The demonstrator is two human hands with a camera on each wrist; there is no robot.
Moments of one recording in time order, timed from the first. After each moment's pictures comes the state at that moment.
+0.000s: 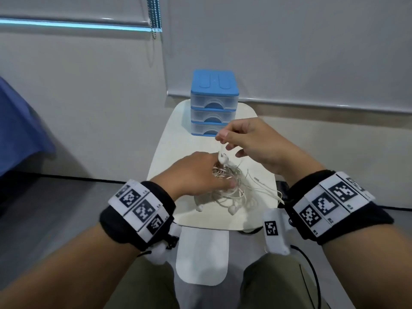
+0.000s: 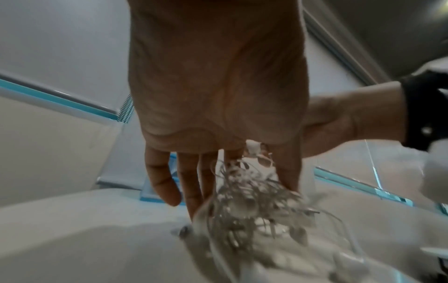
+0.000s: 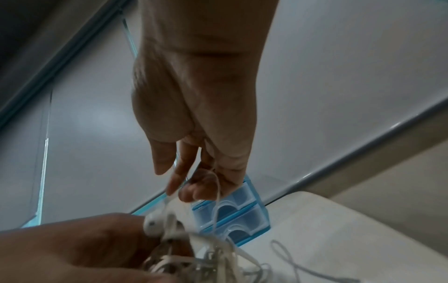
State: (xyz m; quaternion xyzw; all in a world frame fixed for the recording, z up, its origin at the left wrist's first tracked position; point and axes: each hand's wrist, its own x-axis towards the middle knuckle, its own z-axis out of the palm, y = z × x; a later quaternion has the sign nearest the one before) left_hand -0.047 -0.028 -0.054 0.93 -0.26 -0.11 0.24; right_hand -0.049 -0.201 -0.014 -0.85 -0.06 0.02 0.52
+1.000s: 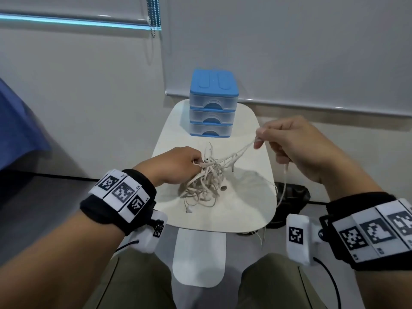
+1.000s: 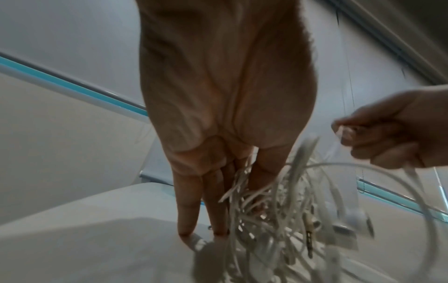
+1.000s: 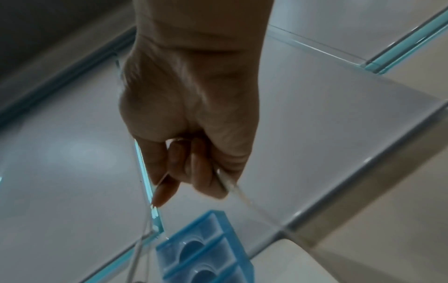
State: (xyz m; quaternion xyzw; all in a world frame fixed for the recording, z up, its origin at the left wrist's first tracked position) left_hand -0.027 -0.003 -0.047 0.94 -0.18 -0.14 0.25; right_hand -0.079 -0.248 0.003 -0.85 -0.01 -0.04 0.53
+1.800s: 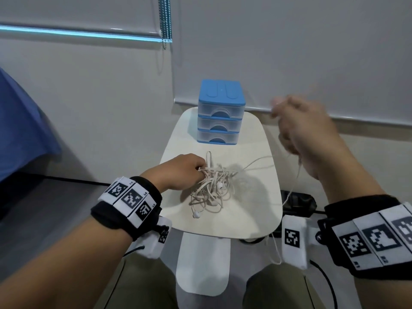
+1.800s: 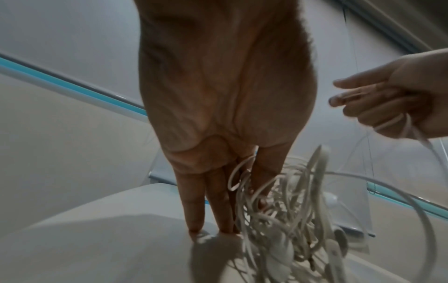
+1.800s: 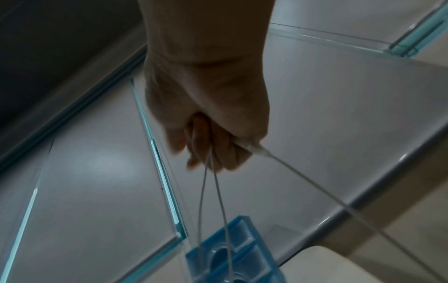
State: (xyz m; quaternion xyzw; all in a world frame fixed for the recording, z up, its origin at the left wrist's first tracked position) left_hand -0.030 0.003 -0.047 0.94 -0.18 -0.14 0.25; right_hand -0.075 -0.229 0.028 -0.78 0.00 -0.20 0.59
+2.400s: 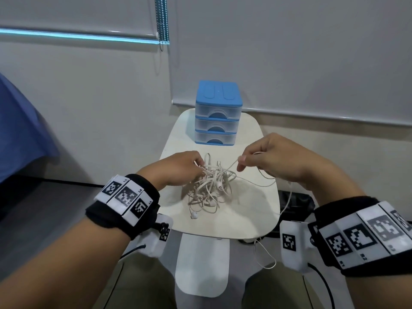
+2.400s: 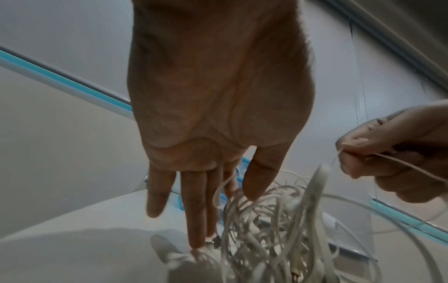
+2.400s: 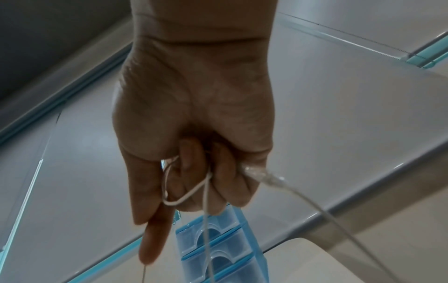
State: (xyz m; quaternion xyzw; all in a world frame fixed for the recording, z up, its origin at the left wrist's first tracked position) left_hand -0.025 0.003 -0.042 0.92 -0.12 -0.16 0.33; right_hand -0.081 -0.228 0.011 -0.92 -0.08 0.06 0.37
